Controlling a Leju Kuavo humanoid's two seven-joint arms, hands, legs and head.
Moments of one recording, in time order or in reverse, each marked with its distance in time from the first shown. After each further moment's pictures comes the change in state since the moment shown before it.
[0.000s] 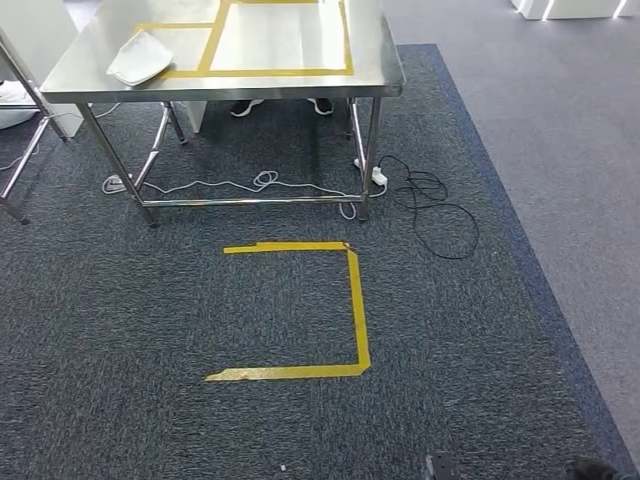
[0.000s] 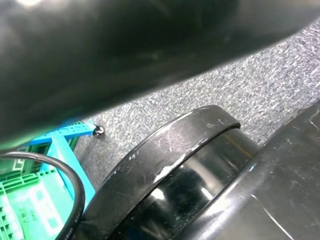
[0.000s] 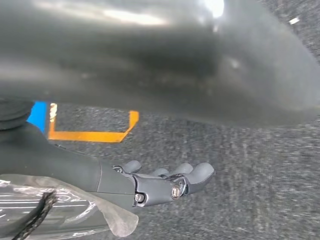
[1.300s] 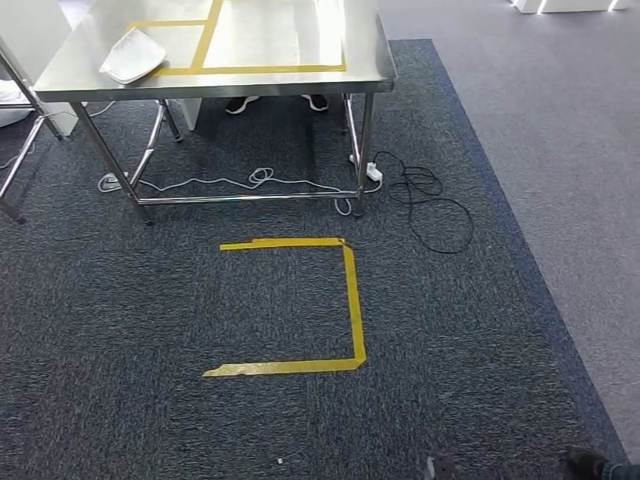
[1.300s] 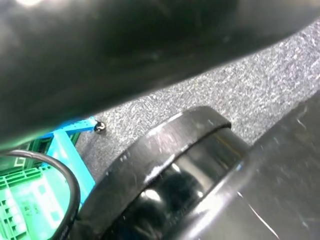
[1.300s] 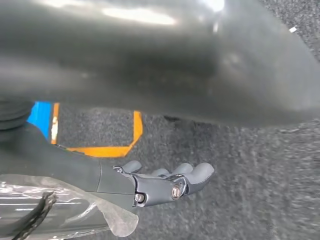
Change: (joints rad) left arm -0.003 -0.005 0.055 0.000 -0.043 -0.012 -0.013; right arm 0.010 0.000 -0.065 0.000 -0.009 0.036 -0.018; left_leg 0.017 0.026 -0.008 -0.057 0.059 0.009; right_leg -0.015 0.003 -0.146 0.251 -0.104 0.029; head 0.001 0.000
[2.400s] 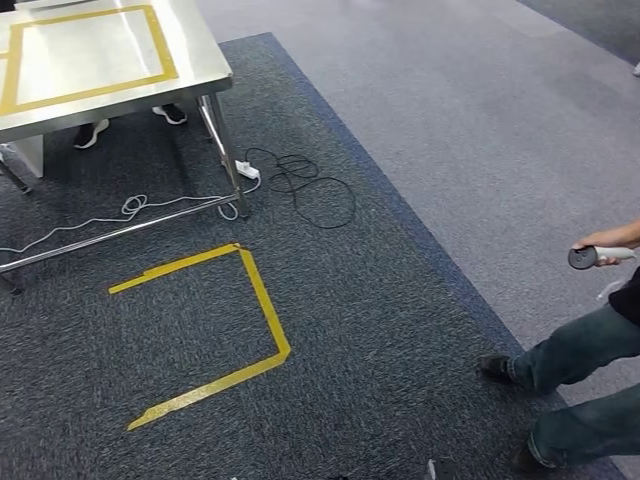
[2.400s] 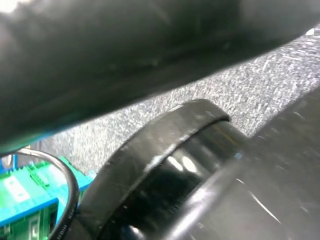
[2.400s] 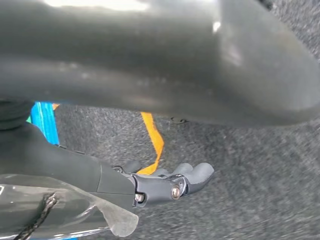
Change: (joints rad) left arm 0.004 -0.004 0.023 0.000 -0.024 -0.004 -0.002; right arm 0.001 0.004 -0.026 -0.001 0.000 0.000 0.008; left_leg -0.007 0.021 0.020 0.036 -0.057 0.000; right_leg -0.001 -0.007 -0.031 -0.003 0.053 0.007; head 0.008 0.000
